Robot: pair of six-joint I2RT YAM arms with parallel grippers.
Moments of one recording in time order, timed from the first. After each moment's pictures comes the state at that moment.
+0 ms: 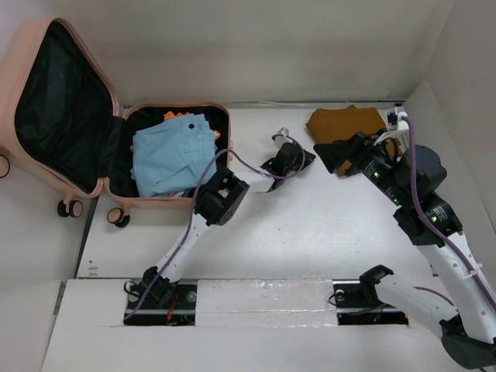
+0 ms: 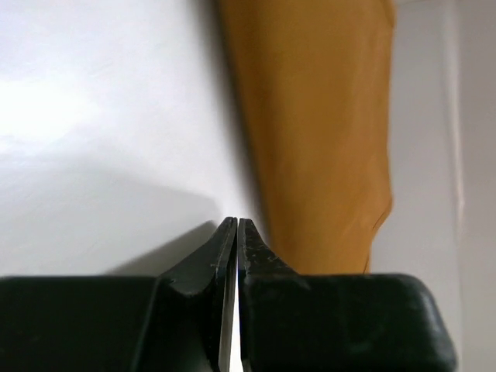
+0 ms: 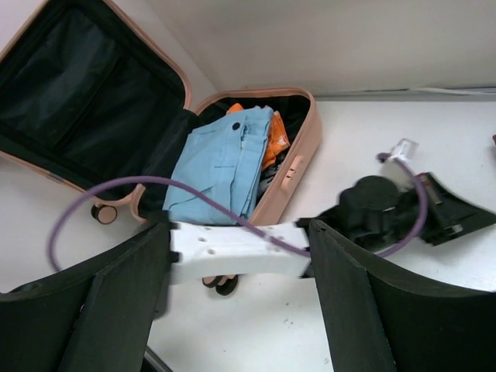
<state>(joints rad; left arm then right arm) -0.77 2.69 2.02 0.41 -0.09 -1.19 0.47 0.82 1.18 -0.33 -0.12 0.49</state>
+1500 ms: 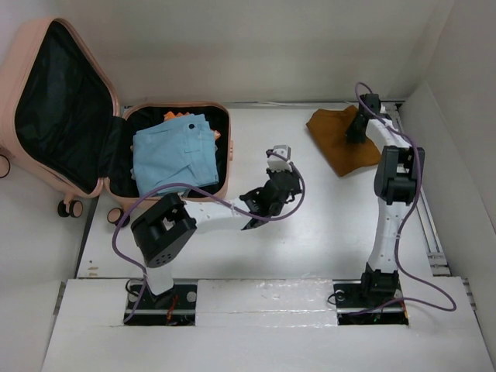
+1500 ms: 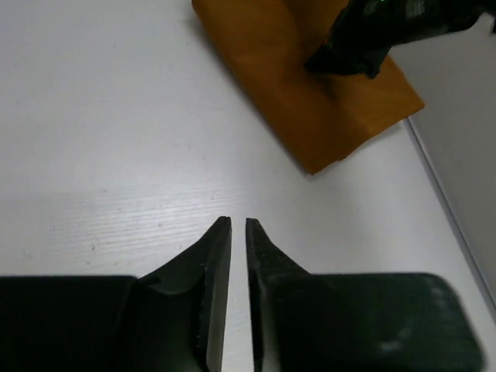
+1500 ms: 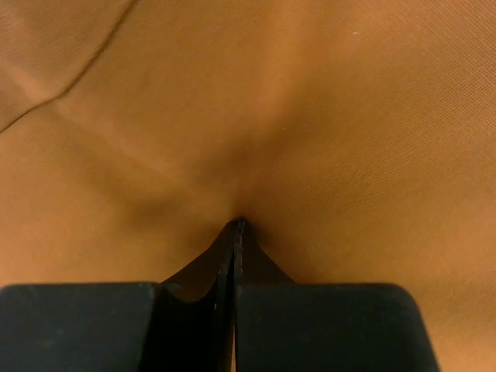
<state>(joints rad) -1.06 1.78 1.12 0.41 -0.62 -0.63 -0.08 2.33 1.94 -0.52 0.09 0.51</state>
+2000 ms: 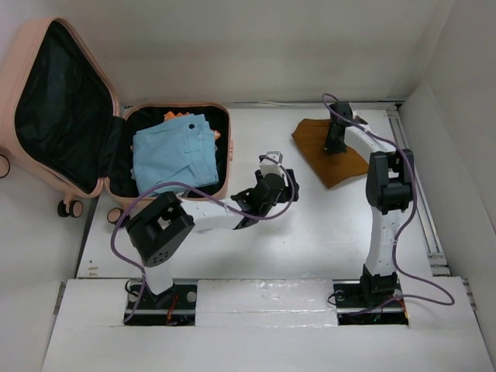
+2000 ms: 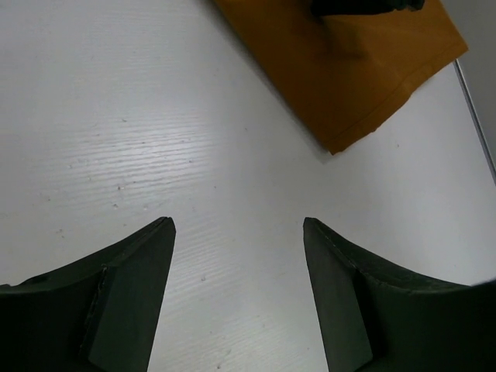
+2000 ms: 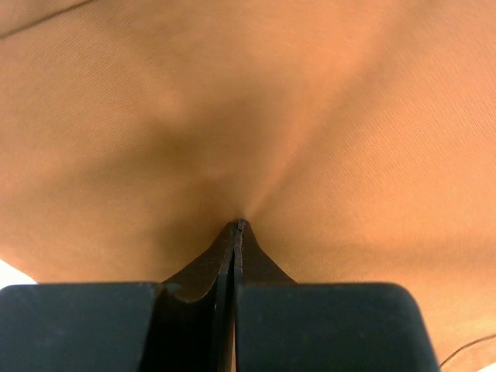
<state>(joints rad) -0.99 1.76 0.99 0.36 -0.41 -0.68 0.11 2.17 1.72 -0.55 0.21 0.40</state>
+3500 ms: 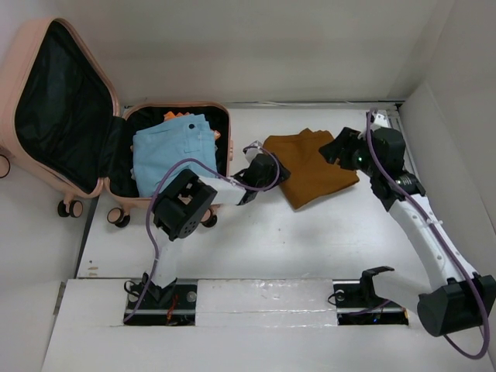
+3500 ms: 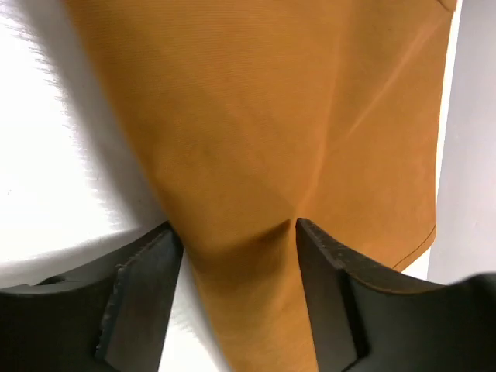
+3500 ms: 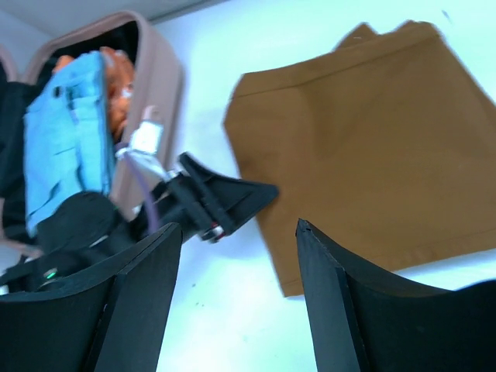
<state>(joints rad) -0.75 2.05 1.16 0.34 -0.14 -1.07 0.19 1.10 1.02 -0.28 -0.20 0.49</state>
